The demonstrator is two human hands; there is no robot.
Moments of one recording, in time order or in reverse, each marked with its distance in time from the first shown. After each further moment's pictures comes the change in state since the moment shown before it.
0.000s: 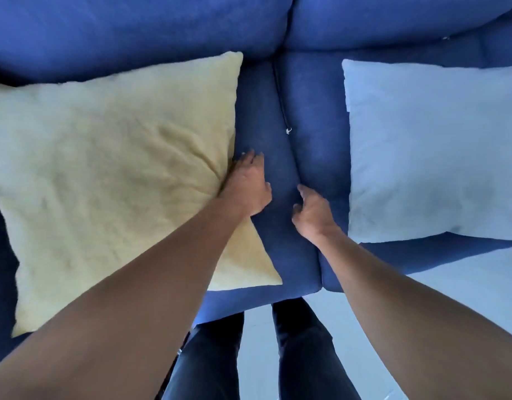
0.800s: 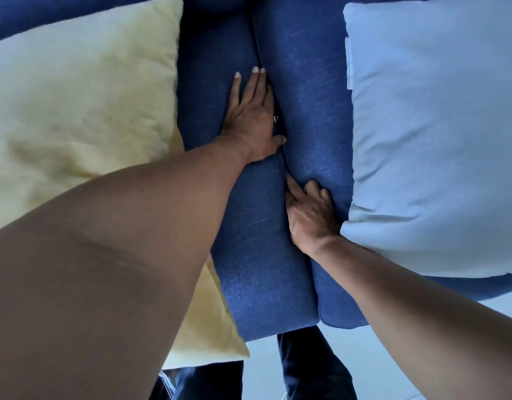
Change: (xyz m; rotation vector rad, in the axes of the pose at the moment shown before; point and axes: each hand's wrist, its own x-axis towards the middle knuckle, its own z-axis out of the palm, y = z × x) left_hand 0.185 0.015 0.052 0.480 0.074 0.177; right_hand 0.093 0.058 0.030 -0.637 -0.041 -0.388
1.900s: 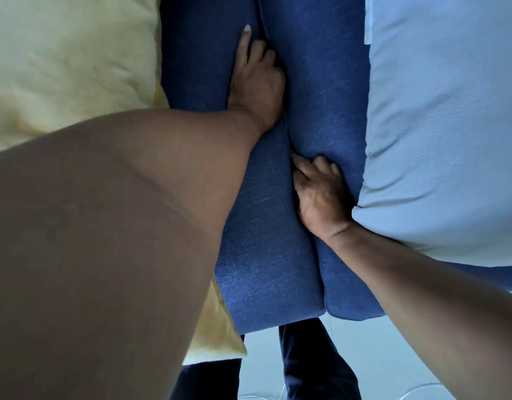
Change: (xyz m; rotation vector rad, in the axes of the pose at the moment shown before) left_hand 0.020 0.016 0.021 0.126 0.144 0.037; right_hand 0.008 0.025 0.036 0.073 0.426 -0.113
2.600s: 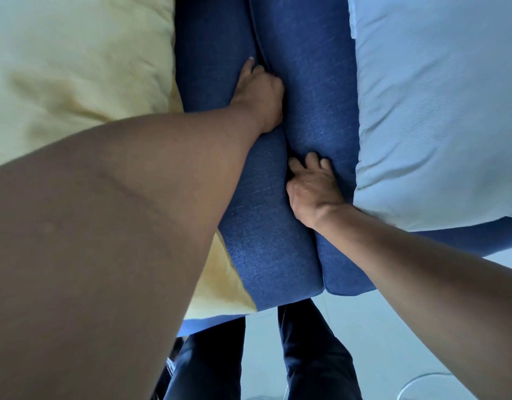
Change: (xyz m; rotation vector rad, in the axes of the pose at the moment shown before) left_hand -0.027 0.008 -0.046 0.060 -0.196 0.070; right_hand -0.004 -0.044 -0.062 -0.315 -0.475 0.060
